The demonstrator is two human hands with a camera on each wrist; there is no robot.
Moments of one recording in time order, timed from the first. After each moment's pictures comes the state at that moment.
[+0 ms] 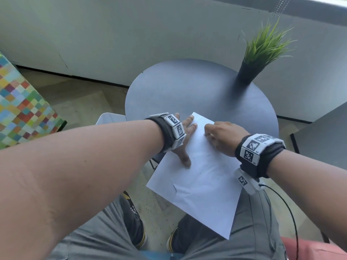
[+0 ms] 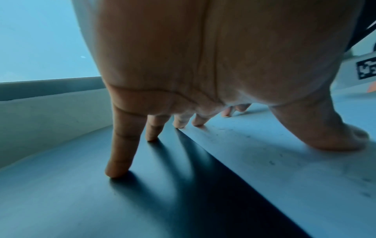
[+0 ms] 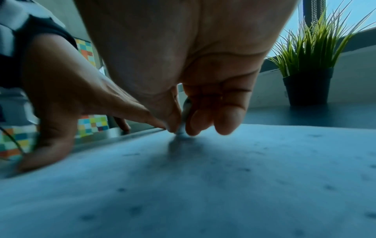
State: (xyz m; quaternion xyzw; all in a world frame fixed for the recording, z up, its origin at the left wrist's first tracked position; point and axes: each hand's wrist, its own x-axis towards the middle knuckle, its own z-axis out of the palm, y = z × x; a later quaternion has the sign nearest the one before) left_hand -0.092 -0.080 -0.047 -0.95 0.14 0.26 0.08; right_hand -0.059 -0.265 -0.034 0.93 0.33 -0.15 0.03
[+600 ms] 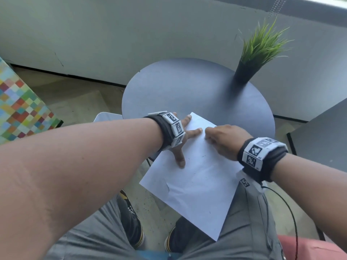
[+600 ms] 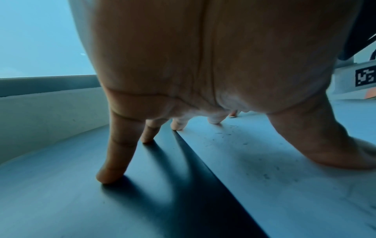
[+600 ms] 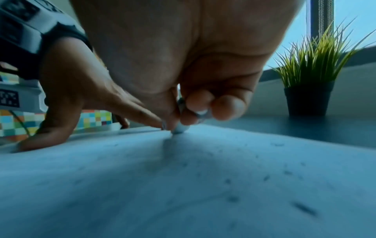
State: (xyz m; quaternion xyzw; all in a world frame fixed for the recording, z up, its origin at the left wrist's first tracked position) left_hand -0.092 -0.084 -0.033 -0.94 0.15 0.30 0.09; right_hand -0.069 -0.275 -0.030 0.93 0.34 -0.15 0.05
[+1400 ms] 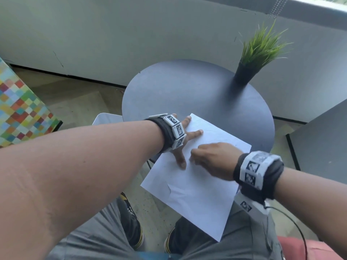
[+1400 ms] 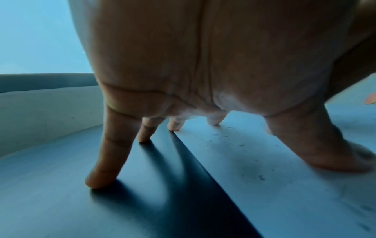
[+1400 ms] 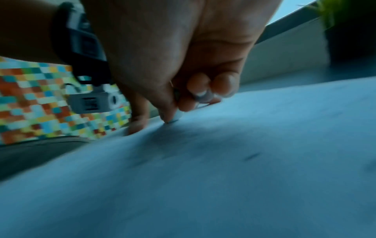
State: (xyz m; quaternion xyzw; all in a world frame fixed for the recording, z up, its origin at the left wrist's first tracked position) left_hand -0.093 -0.087 -0.031 -0.94 0.14 0.30 0.10; right_hand -0.112 -0.262 -0.031 0.87 0.44 -0.21 0.04
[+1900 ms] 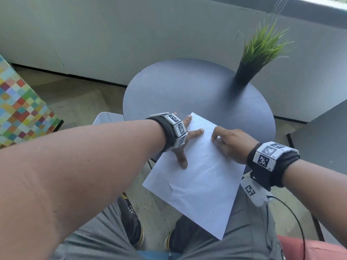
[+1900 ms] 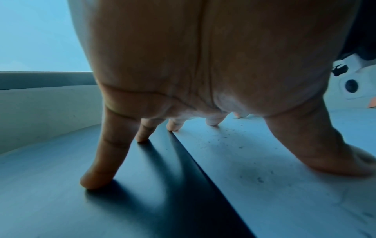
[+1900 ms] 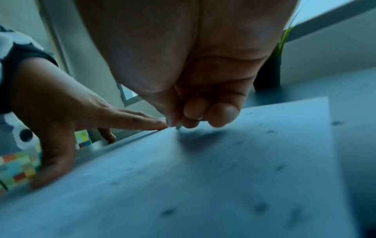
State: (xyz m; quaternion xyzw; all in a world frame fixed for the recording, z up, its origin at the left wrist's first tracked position) left_hand -0.093 -0.089 -0.036 -0.94 0.13 0.30 0.08; right_hand -0.070 -0.298 -0.033 0.95 0.24 -0.19 -0.07
